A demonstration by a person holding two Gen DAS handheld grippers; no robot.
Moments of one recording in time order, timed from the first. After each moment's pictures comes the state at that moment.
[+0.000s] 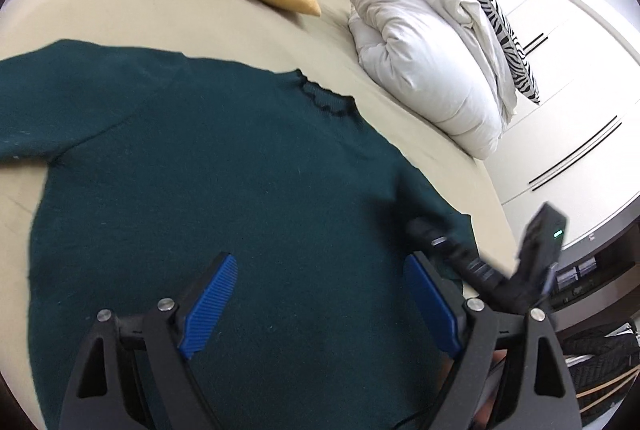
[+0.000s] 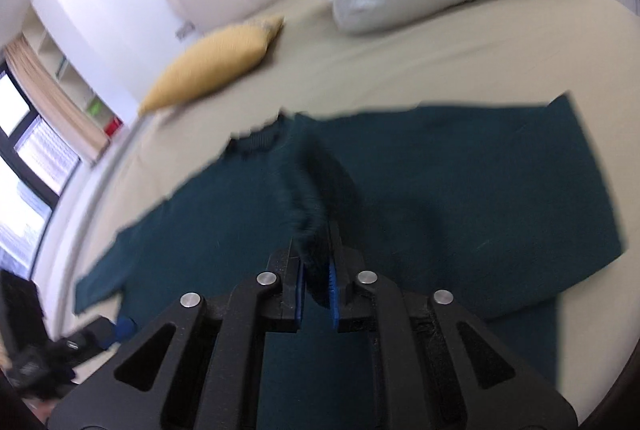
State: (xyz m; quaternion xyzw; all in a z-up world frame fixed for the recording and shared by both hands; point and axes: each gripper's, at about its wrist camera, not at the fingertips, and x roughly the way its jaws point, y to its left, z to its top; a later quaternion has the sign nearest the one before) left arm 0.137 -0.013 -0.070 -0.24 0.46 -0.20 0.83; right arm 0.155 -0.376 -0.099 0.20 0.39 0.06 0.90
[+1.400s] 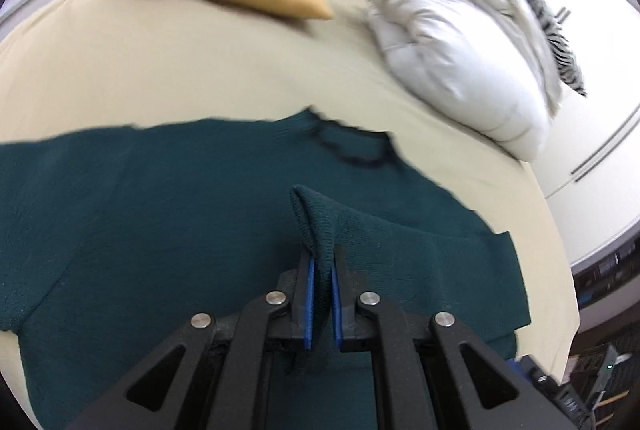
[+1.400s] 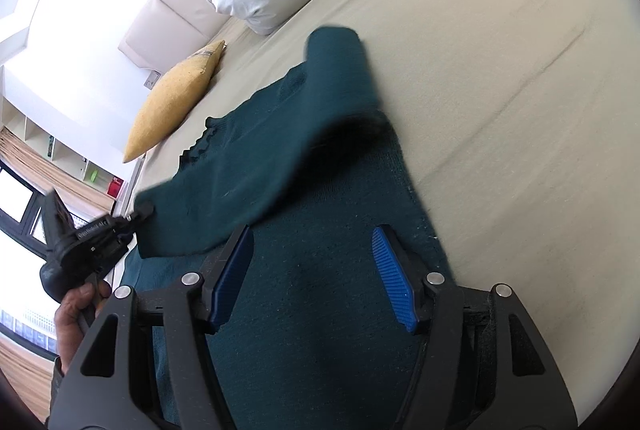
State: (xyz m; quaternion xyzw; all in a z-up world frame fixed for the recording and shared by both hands) left arm 0.255 -0.045 -0.090 -0.17 0.47 -0.14 0.85; right arm 0.002 -0.474 -0.147 0.36 0.36 0.00 0.86
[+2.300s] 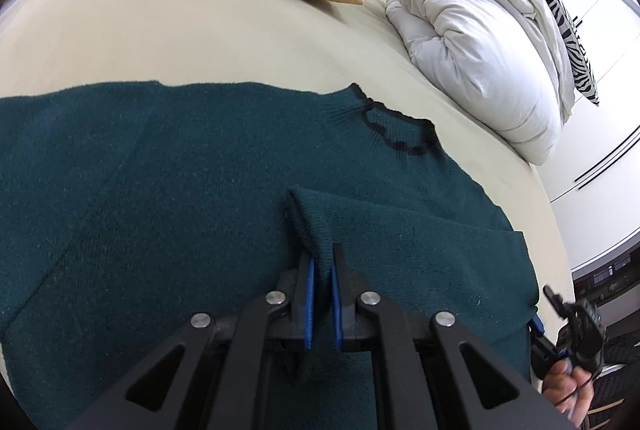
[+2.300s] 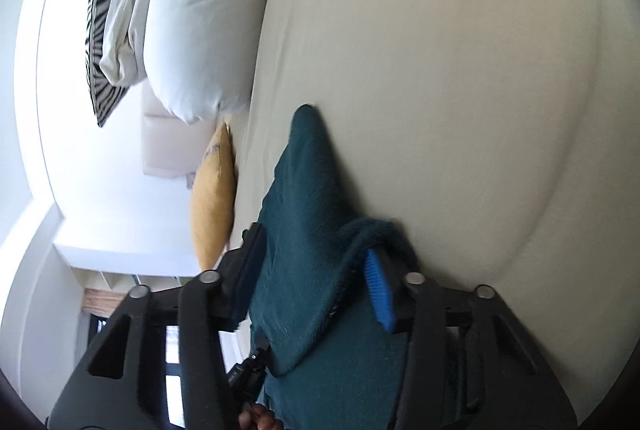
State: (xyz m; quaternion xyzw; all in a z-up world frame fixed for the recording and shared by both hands) left arm 0.254 -0.026 -0.121 -0.20 0.48 -0.14 0.84; right arm 0.060 -0.562 -0.192 0.62 0.27 0.01 0.73
